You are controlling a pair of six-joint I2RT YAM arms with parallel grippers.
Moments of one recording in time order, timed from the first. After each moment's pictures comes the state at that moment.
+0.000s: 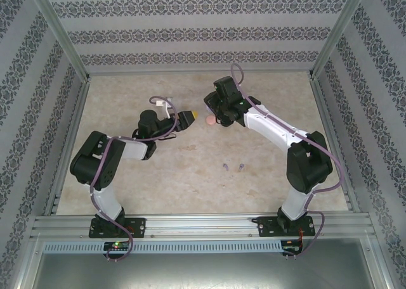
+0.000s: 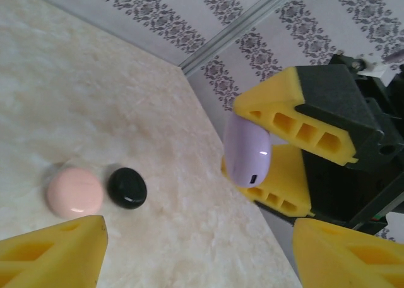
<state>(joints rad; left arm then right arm) -0.35 1.80 0.74 1.00 0.57 -0.85 0.55 1.76 1.43 -0.42 0.02 1.32</state>
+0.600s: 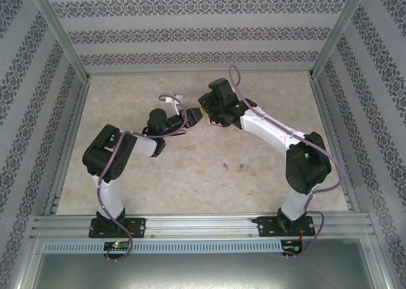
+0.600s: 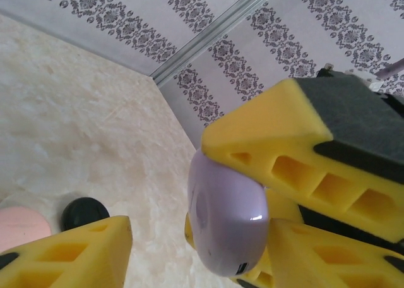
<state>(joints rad) -0.41 1.92 0.85 1.12 0.54 -0.90 0.59 1.76 1.43 -0.39 0.01 1.41</state>
